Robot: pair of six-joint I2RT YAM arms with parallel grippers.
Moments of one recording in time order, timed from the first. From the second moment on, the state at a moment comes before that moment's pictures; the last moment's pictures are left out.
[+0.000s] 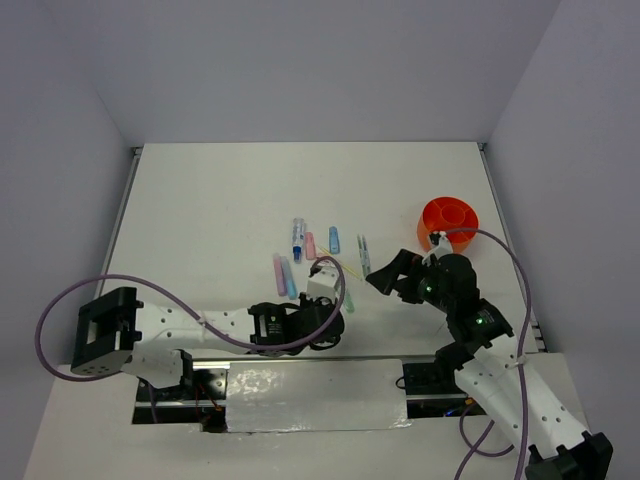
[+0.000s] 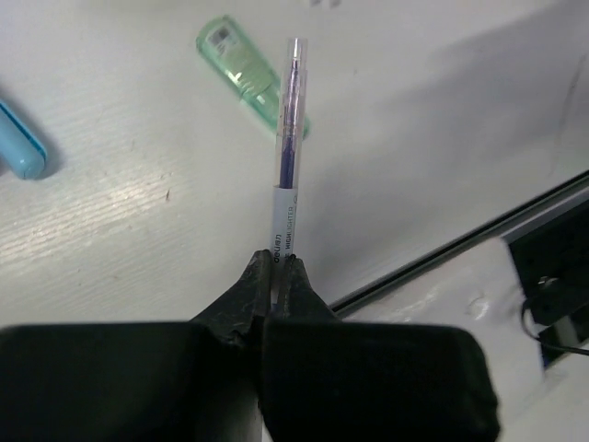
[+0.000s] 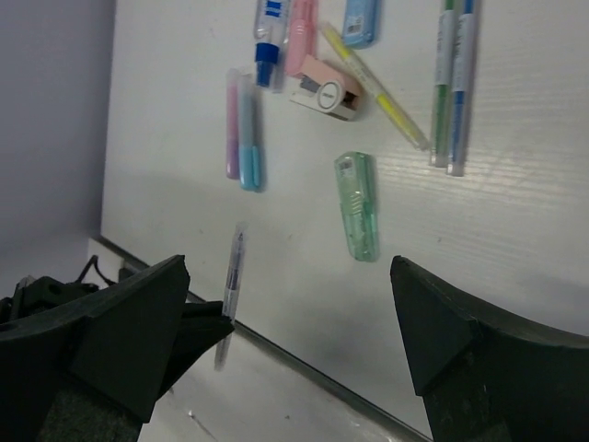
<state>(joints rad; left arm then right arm) -1.36 1.43 0.88 -0.32 -0.56 -0.89 0.37 0.52 0.44 -0.40 -0.25 0.75</state>
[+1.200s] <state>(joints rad) -1.38 1.34 0.96 -0.37 -0.64 -0.84 0.68 0.78 0.63 -0.13 0.37 0.62</state>
